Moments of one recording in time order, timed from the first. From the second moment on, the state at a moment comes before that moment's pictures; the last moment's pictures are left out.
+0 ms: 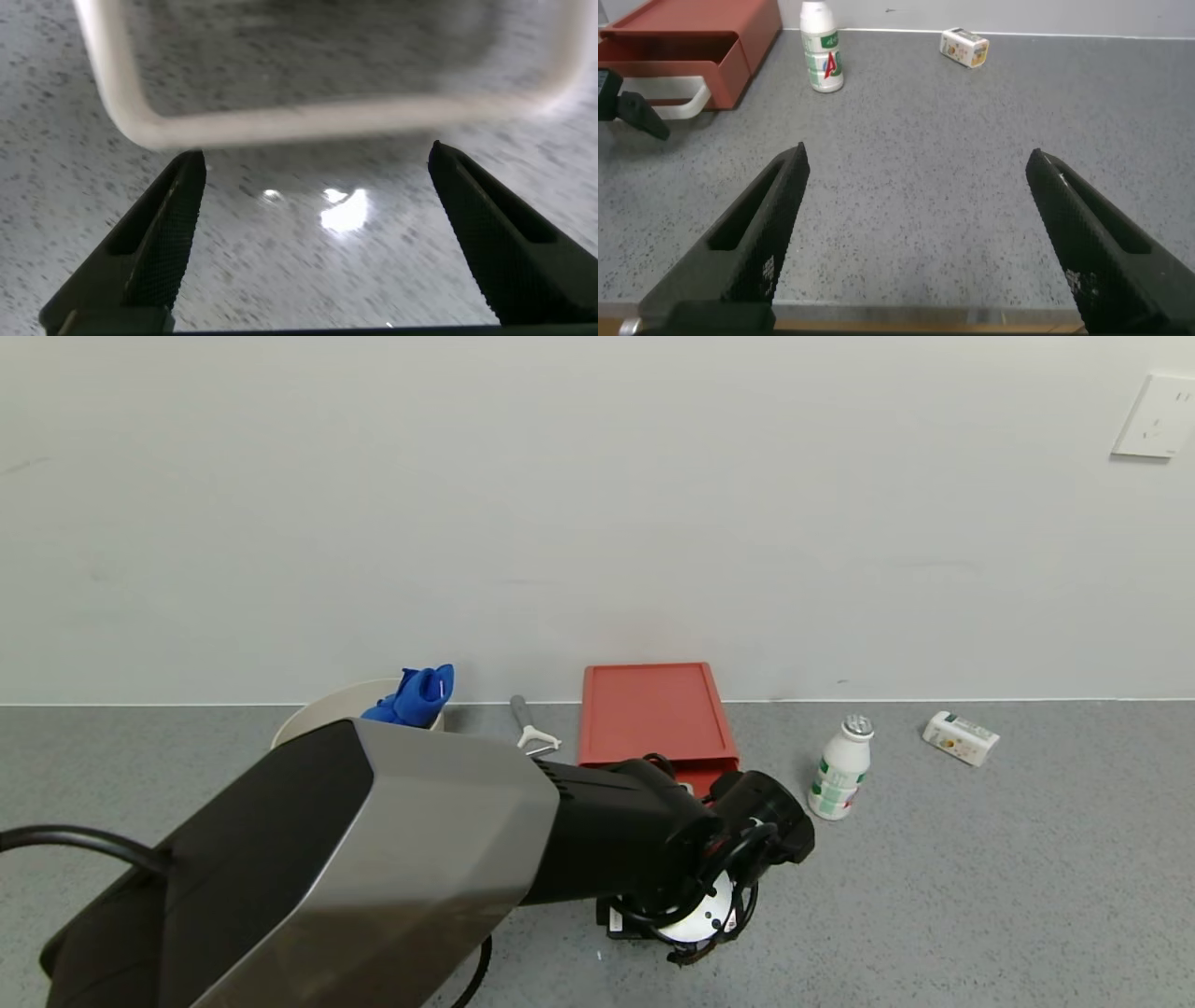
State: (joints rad) left arm -0.91 2.32 -1.70 0.59 0.40 -0.84; right arm 0.00 0.00 0.00 0.01 0.00 0.01
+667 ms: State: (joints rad) left arm -0.86 2.35 -1.77 0.61 0.40 -0.76; right arm 0.00 0.00 0.00 0.00 0.00 0.01
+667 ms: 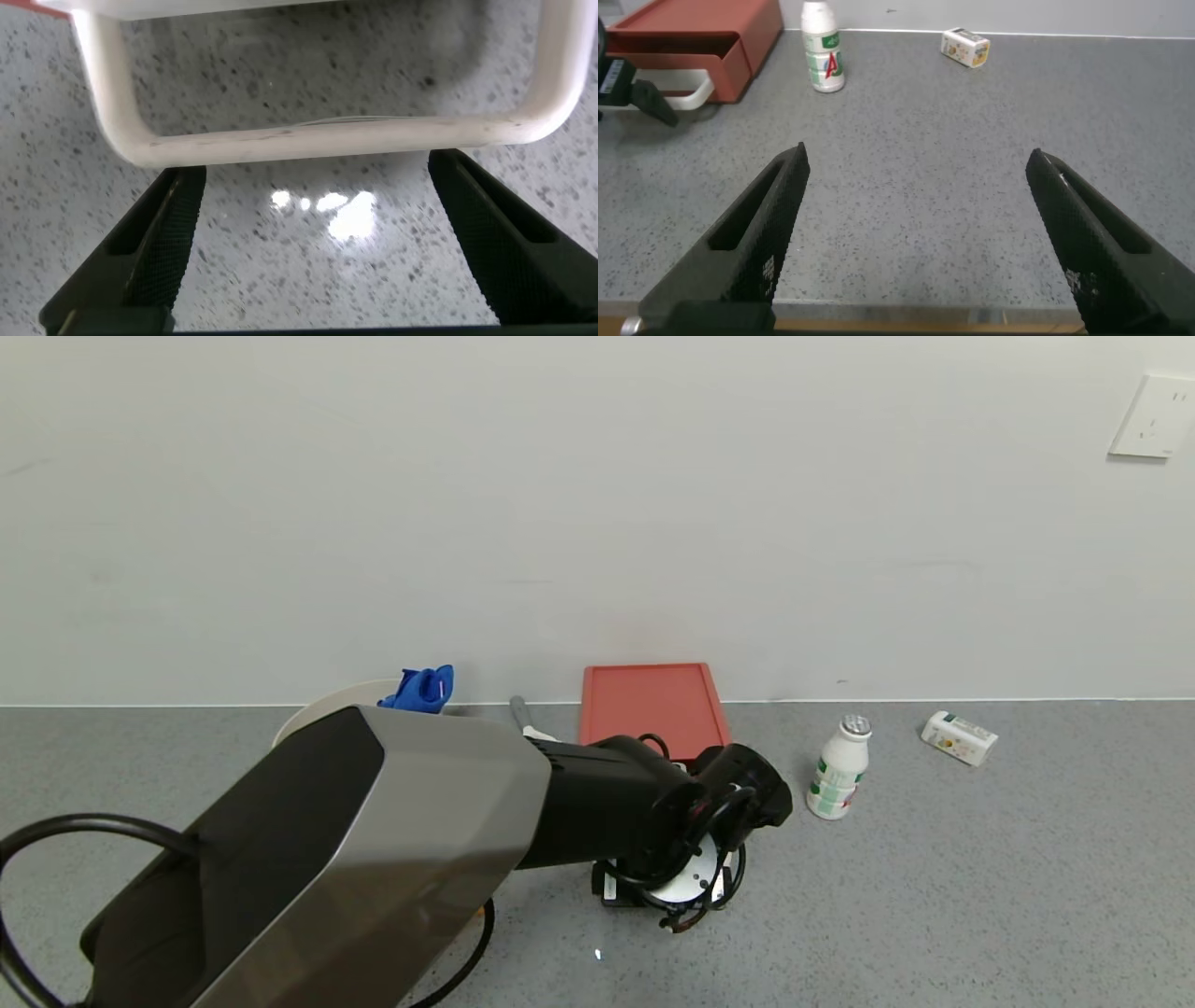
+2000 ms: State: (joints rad) left arm -0.75 2.44 -1.93 0.59 0.40 -0.57; right arm 0.00 0.00 0.00 0.00 0.00 0.01
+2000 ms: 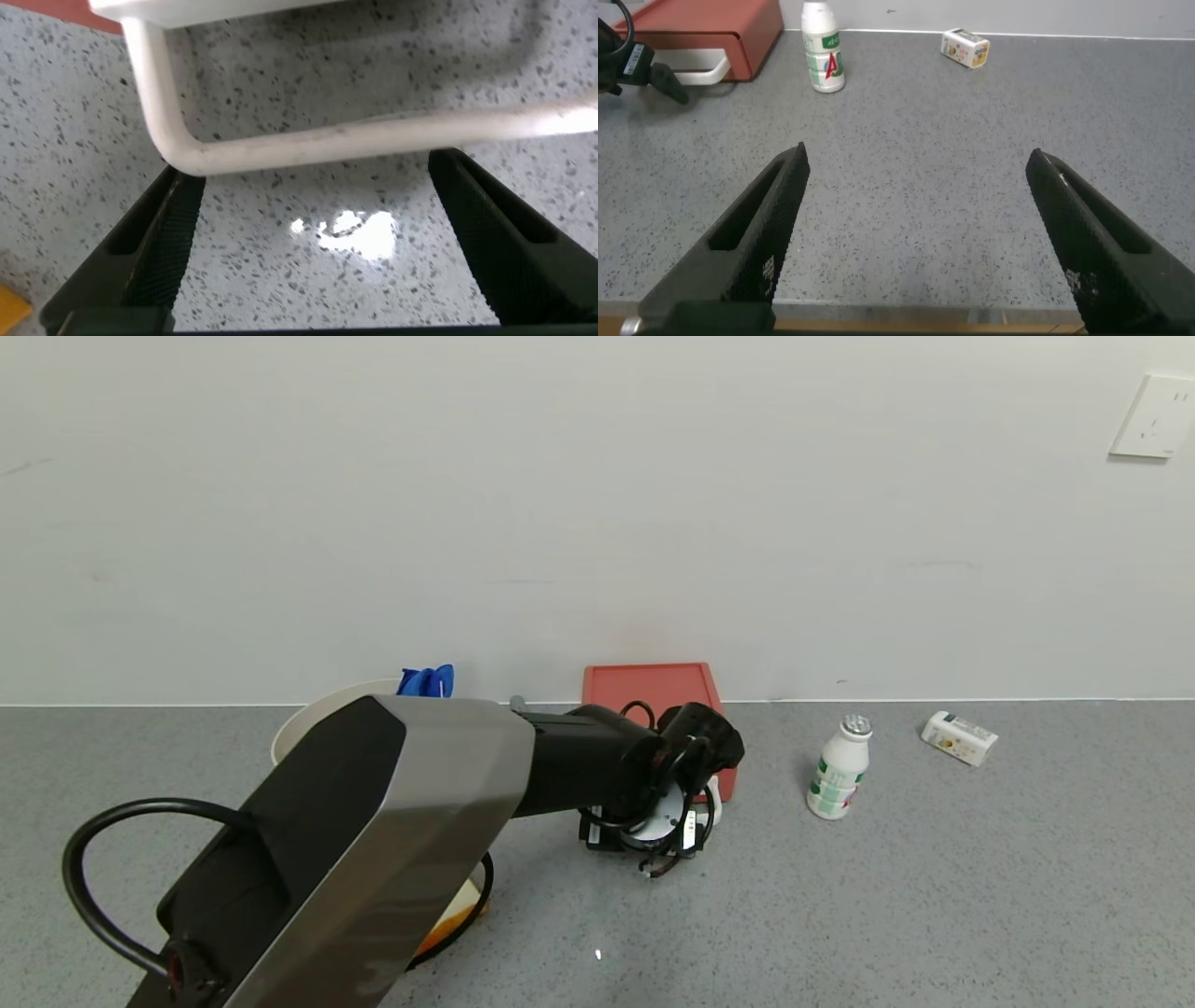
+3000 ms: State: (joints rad) left arm -0.72 2.46 -1.97 0.59 0.40 -0.53; right arm 0.00 0.00 0.00 0.00 0.00 0.01
